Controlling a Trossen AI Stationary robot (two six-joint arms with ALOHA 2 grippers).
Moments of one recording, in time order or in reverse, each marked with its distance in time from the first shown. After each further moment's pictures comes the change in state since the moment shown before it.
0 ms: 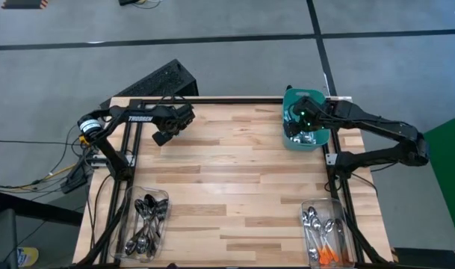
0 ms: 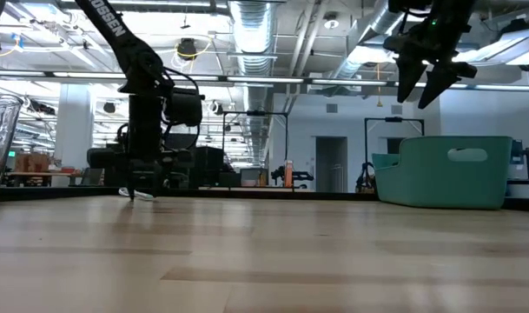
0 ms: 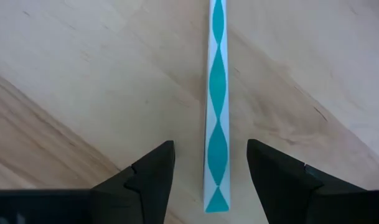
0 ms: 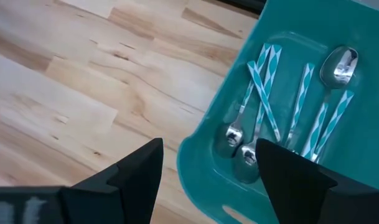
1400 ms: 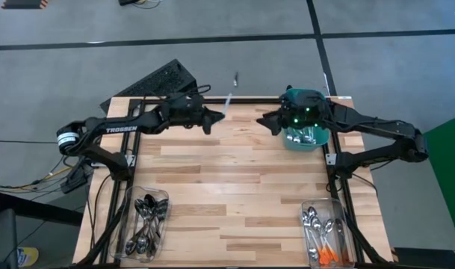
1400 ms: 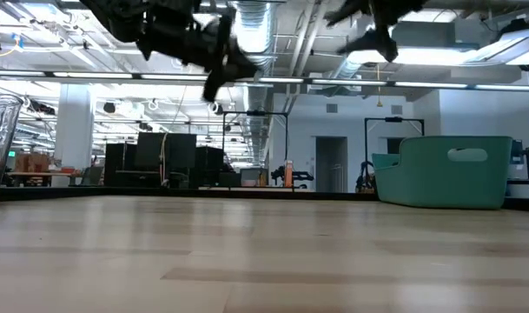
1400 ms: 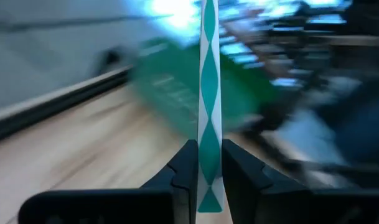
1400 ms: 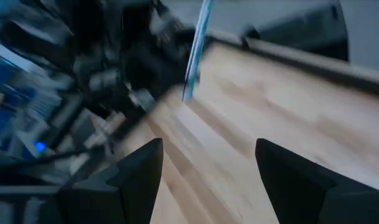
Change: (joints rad) left arm -0.199 -0.272 0.015 0.874 0.467 1.099; right arm 0.111 0.022 0.001 0.666 -0.274 -0.039
